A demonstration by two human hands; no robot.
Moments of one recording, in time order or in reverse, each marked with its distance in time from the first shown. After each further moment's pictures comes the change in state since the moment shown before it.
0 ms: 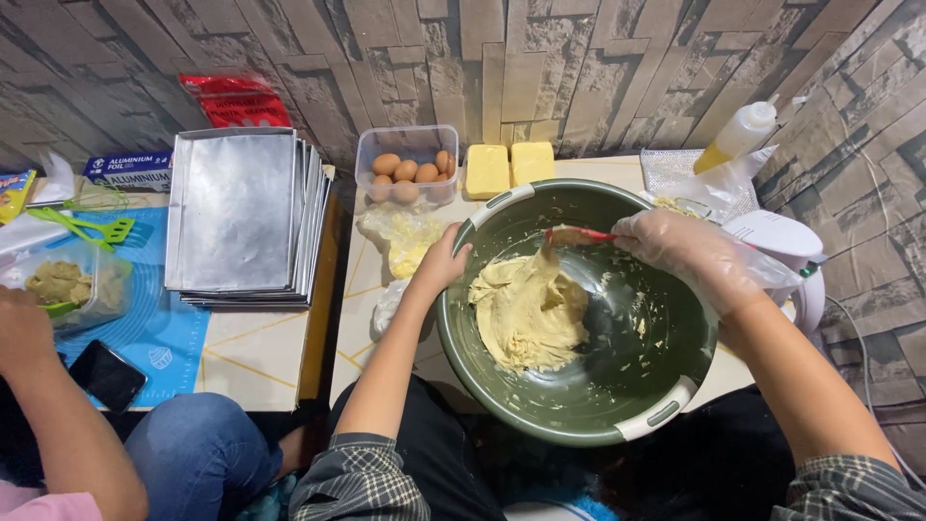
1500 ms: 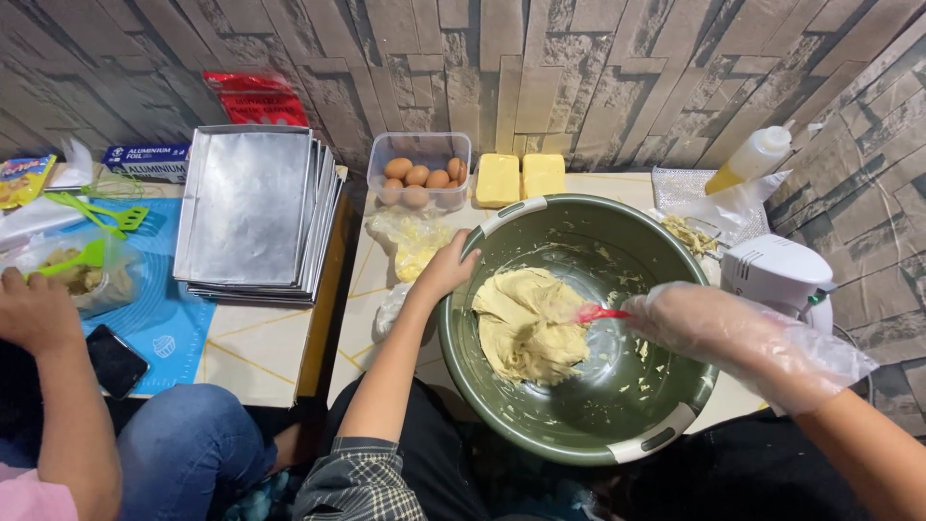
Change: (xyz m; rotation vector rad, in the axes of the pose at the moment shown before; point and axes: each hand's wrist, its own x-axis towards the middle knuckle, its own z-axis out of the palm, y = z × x) left_hand -0.011 0.022 -0.014 0.003 -0.073 0.011; right_hand -0.093 -0.039 -0.014 -0.399 -0.312 -0.210
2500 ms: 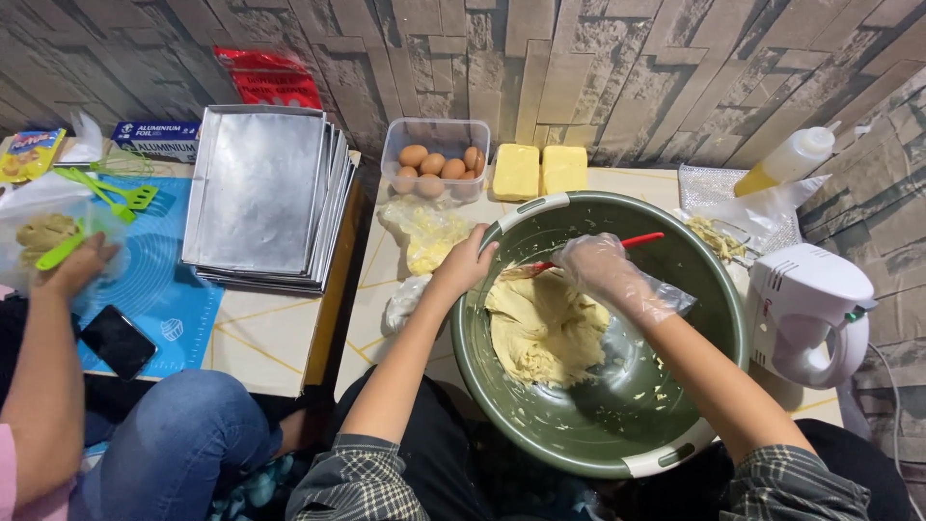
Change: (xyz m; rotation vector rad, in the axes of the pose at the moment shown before) left_hand 0.001 -0.006 0.005 -0.004 0.029 0.020; right_hand 0.239 -0.026 0.030 -0.065 0.168 0.070
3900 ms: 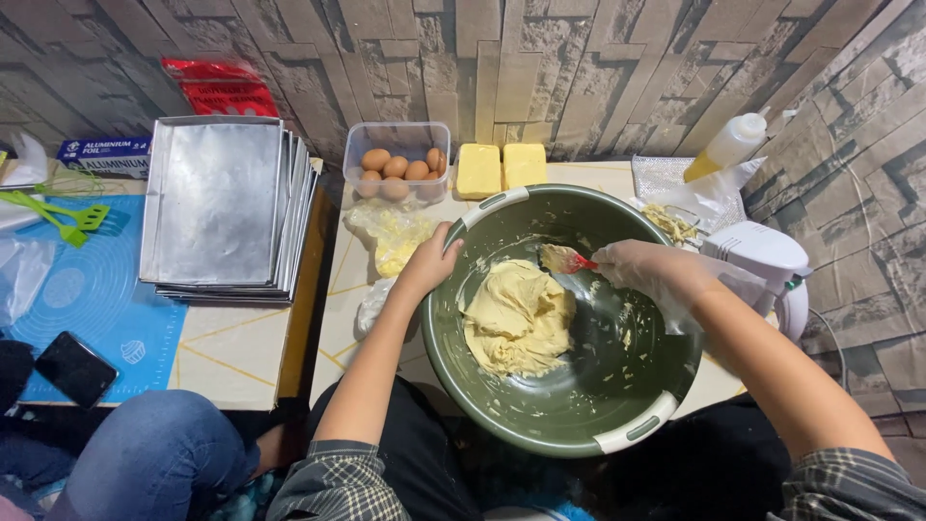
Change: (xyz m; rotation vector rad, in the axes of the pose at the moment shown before) left_hand -0.005 0.010 -0.004 0.019 0.013 -0.035; right_hand -0.181 0.049 -0.071 -1.838 -0.240 -0.648
